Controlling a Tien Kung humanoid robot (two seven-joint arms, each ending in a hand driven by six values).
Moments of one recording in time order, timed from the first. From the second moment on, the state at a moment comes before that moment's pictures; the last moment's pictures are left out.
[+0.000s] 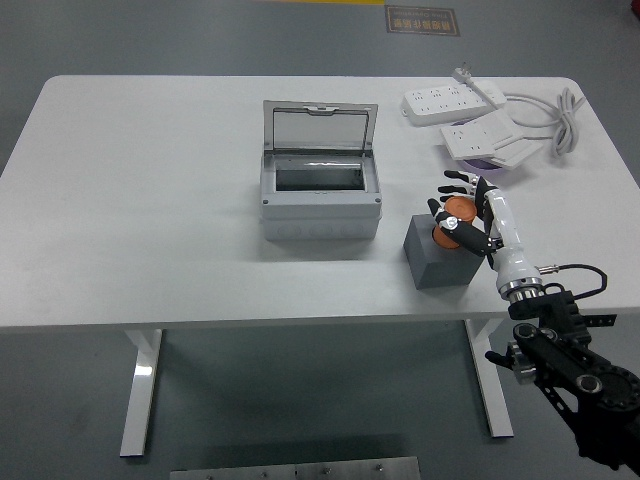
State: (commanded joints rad) left arm -0.11 0.16 -1.66 -0.36 1.57 0.02 0.61; right arm 0.28 -0.27 0.93 1.08 -1.03 -0.40 0.46
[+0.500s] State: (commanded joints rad) left arm -0.11 0.16 -1.66 -0.36 1.57 0.02 0.61; right arm 0.29 -0.27 0.90 1.07 -1.02 -0.41 0.46
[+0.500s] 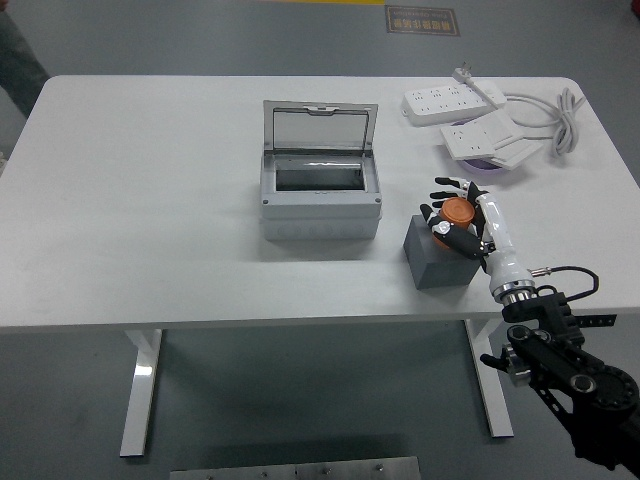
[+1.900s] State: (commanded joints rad) left arm -0.11 0.16 -1.66 -0.36 1.57 0.02 0.60; right arm 0.29 -0.27 0.86 1.06 -0.97 -0.44 0.43
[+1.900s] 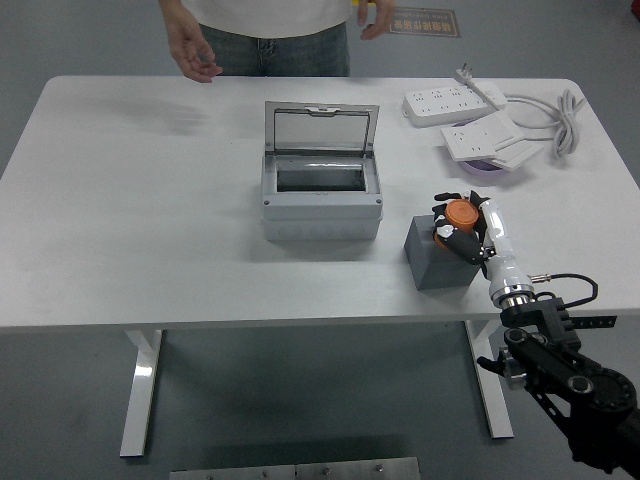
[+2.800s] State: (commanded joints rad) left arm -0.11 0.17 -1.67 -0.37 1.58 0.02 0.60; right arm 0.30 -0.27 0.86 1.07 -0.96 -0.46 0.43
